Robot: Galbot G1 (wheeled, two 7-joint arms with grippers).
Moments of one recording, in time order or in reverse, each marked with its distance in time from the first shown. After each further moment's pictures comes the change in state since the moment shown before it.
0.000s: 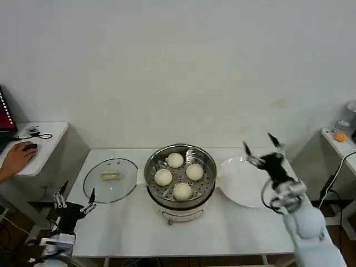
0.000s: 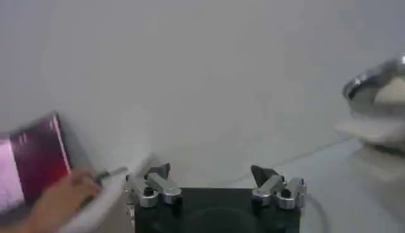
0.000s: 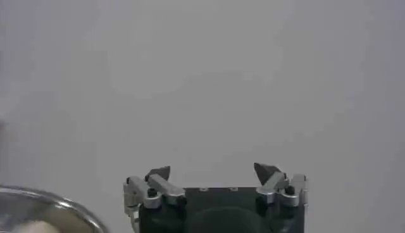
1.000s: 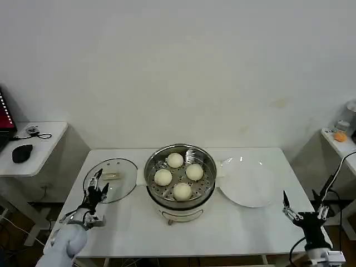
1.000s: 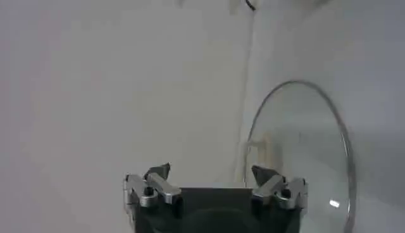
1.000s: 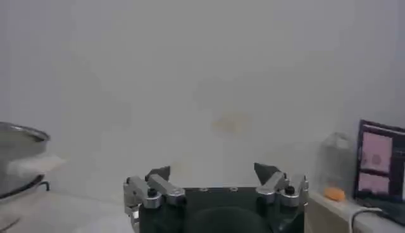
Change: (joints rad) left arm -0.497 0.078 0.285 0.620 0.704 -0.103 -0.012; right arm -0.400 0.209 0.249 0.074 0.002 0.143 -0.007
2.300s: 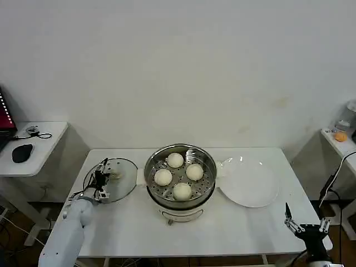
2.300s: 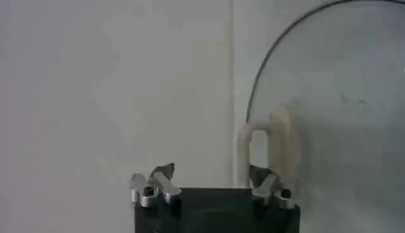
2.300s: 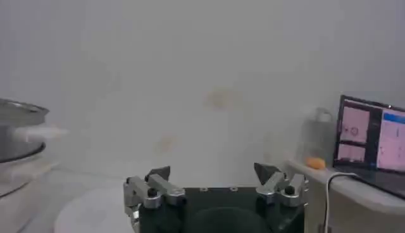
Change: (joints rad) left arm -0.342 -0.072 0.090 0.420 0.121 -0.045 -0.032; right arm -0.040 0.039 0.017 -0.033 0.001 0.034 -0.018
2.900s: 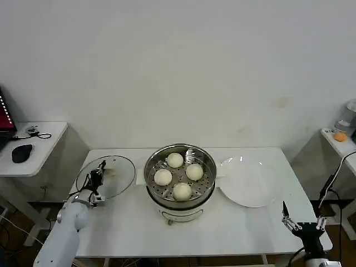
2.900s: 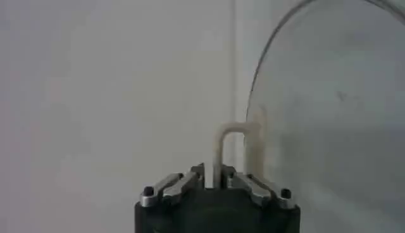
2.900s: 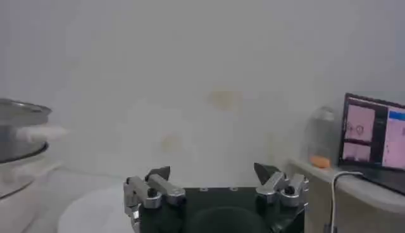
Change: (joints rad) left arm 0.079 0.019 -0.069 -0.100 0.043 -0.022 -0.058; right arm 0.017 -0.009 -0.022 -0.010 -0.004 0.000 0.000
